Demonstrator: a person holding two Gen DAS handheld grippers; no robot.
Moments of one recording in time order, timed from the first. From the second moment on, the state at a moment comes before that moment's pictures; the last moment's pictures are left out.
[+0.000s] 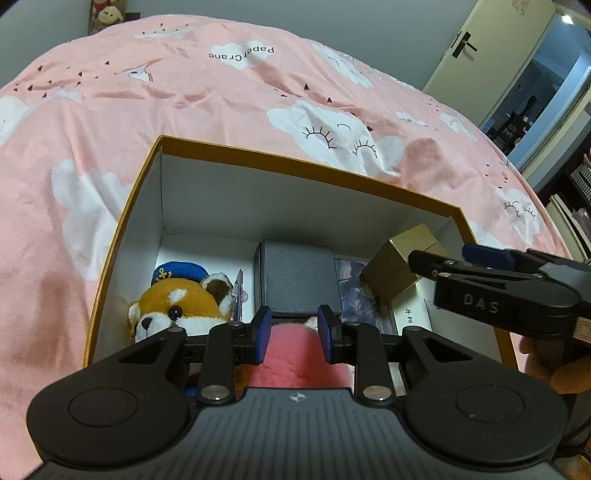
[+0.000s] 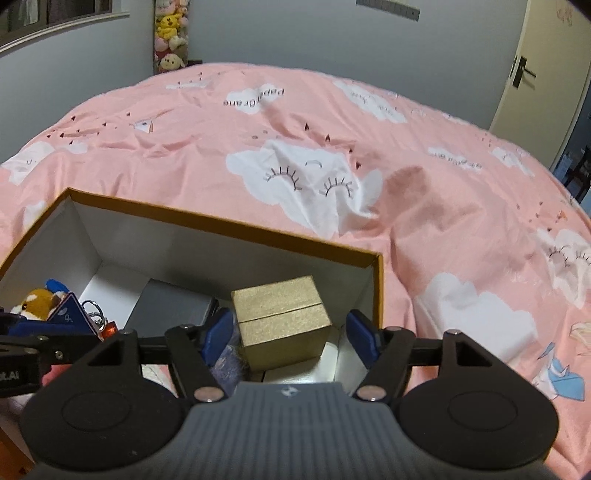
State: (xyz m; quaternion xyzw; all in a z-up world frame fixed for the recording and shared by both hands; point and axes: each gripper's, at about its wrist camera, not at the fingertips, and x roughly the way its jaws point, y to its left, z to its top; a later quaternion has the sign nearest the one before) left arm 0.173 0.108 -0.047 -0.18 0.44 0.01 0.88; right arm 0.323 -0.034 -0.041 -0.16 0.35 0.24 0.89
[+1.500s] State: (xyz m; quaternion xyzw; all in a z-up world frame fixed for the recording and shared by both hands) left arm 0.052 0.053 -0.020 -0.07 0.41 -0.04 0.91; right arm 0.153 -0.128 -0.030 -0.09 0.28 0.34 0.89
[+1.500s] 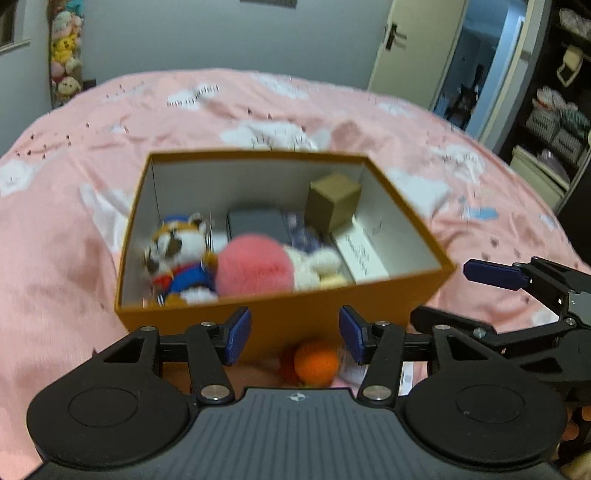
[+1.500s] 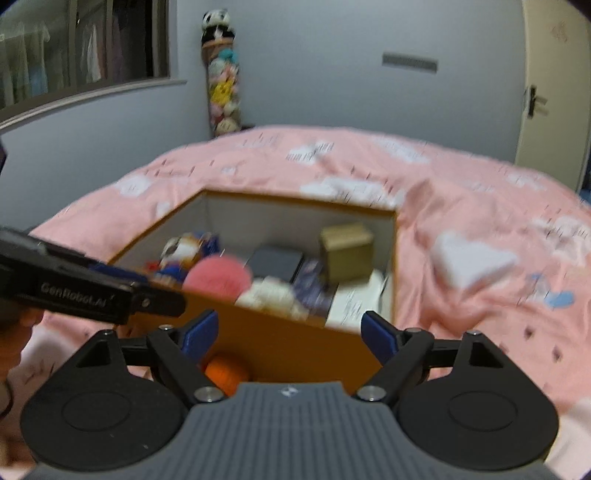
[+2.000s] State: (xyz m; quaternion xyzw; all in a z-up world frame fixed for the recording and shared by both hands) left arm 0.051 0.066 -0.063 -0.11 0.52 -0.04 0.85; right arm 0.165 -0.122 -0.085 -0.11 0.40 0.31 0.86
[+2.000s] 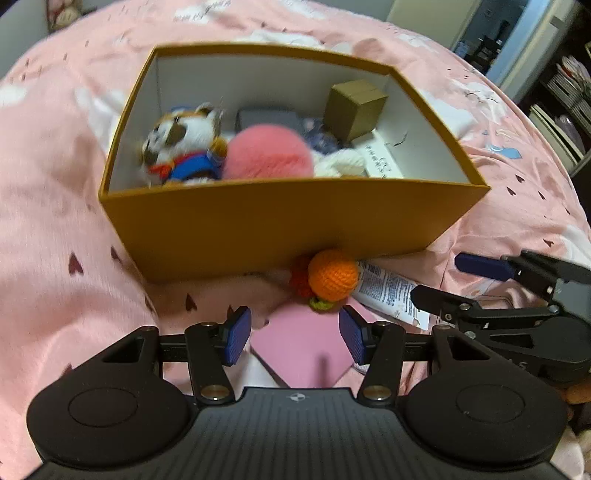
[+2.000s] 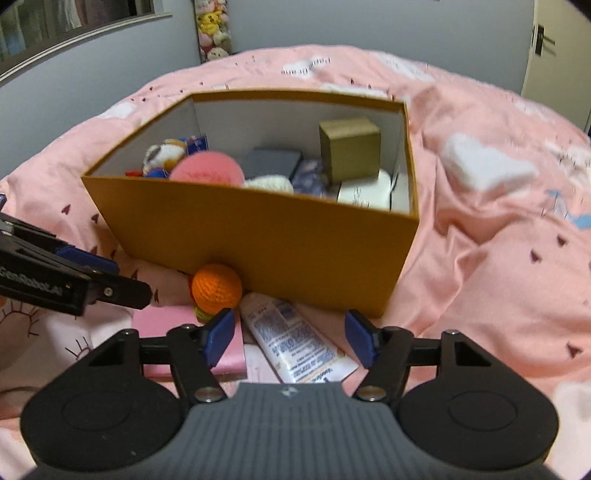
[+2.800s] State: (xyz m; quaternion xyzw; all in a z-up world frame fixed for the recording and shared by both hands) left arm 0.063 0.059 -0.075 -0.10 0.49 -0.06 0.86; right arm 0.186 -0.107 -0.122 -0.11 0.45 0.32 0.83
